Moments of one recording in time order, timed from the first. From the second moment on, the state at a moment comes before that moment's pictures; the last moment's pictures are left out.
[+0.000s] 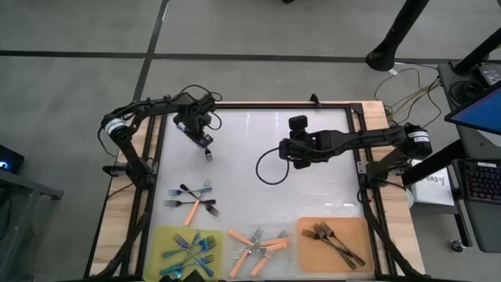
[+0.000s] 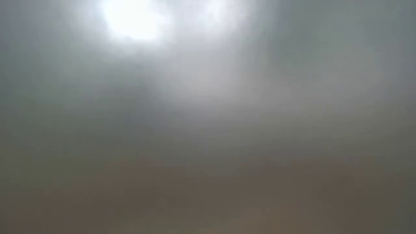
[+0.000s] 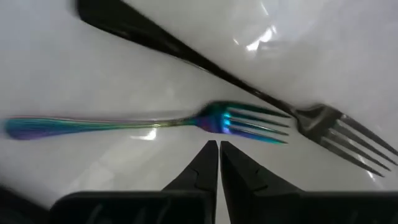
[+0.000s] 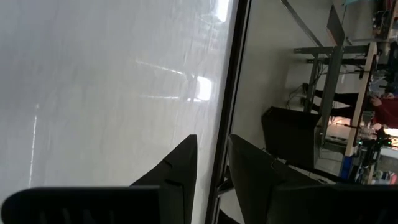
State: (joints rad) left arm 0.76 1.73 1.09 -1.01 0.00 -0.07; right arm -0.03 1.52 1.22 -0.87 0.68 -0.42
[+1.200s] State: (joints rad) left arm 0.70 1.83 1.28 -1.05 0.10 0.01; right arm -0.03 1.52 1.22 -0.85 0.68 -0.42
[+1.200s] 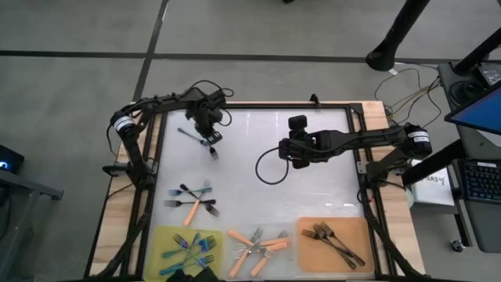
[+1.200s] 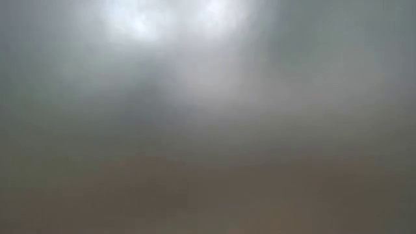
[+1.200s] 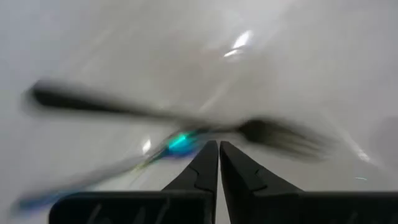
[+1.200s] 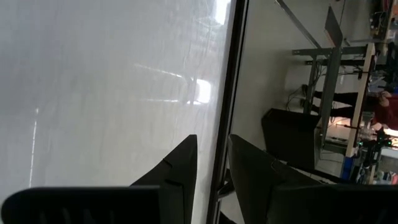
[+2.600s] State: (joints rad) left arm 0.70 1.83 1.23 -1.03 0.10 0.00; right arm -0.03 1.52 1.22 -0.83 0.68 -0.42
